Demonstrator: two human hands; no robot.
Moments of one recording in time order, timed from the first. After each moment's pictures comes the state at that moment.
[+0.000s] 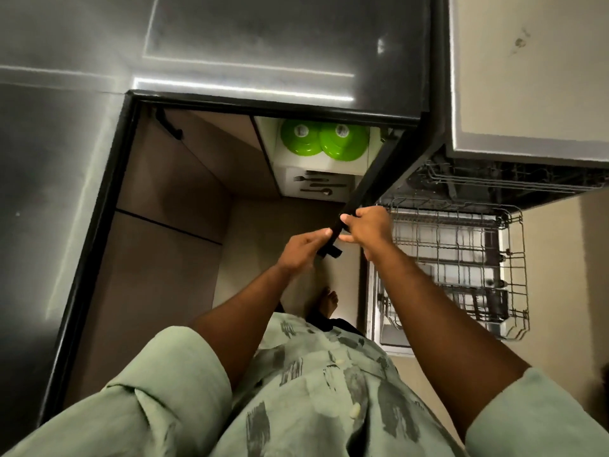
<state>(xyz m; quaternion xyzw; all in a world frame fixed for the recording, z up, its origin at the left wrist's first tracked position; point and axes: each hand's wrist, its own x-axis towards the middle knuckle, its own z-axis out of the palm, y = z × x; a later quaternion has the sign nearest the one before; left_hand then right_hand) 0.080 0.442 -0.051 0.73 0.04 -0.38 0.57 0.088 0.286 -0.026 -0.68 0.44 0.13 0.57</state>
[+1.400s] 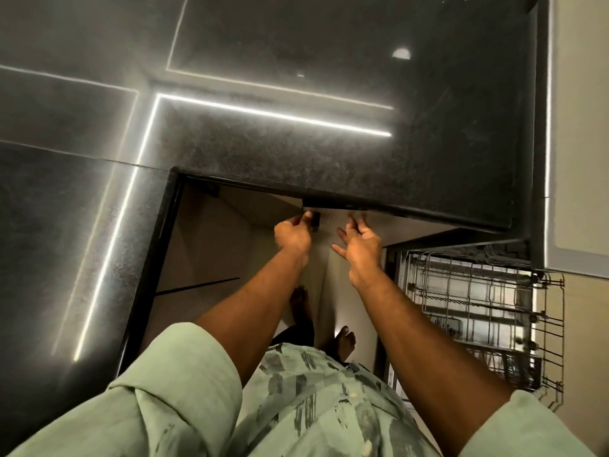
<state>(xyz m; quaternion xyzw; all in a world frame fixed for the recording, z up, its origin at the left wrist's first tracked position) 0.330 0.487 -0.083 0.68 0.40 -0.19 0.59 0.285 0.387 -0.062 -0.51 0.48 0.07 0.71</state>
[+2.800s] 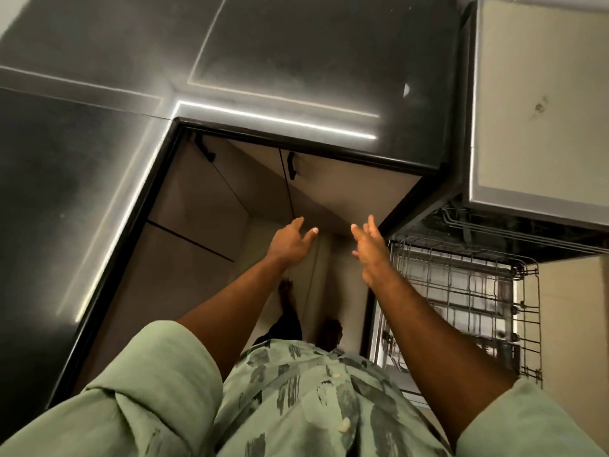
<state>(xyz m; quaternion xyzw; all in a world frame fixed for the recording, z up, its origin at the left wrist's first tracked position) 0.158 0.469 -0.033 0.91 0.02 -0.29 0.30 0.120 0.296 -0.033 -0.63 0.36 0.13 0.68</state>
